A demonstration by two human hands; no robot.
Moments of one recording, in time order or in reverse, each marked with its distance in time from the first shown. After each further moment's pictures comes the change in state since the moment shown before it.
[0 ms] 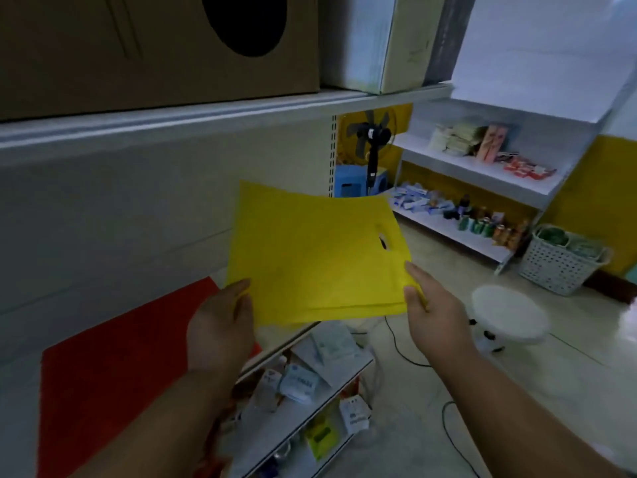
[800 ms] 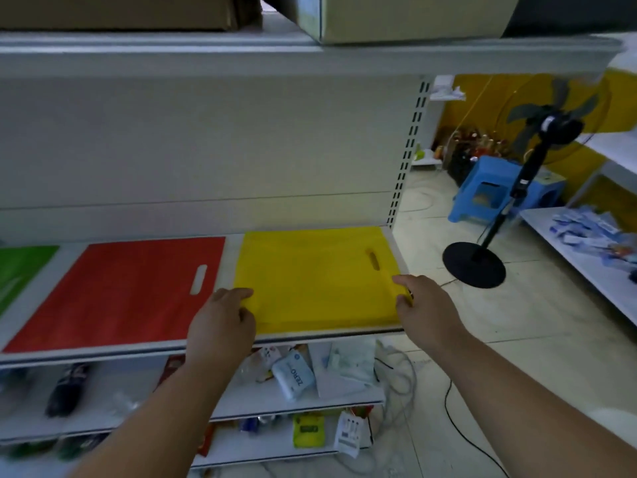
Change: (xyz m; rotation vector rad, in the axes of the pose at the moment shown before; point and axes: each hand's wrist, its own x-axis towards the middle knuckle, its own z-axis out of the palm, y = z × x) left_hand 0.019 0.029 0.148 0.457 0.173 -0.411; right_hand 0.233 0.117 0.076 -0.056 -0.701 -0.377
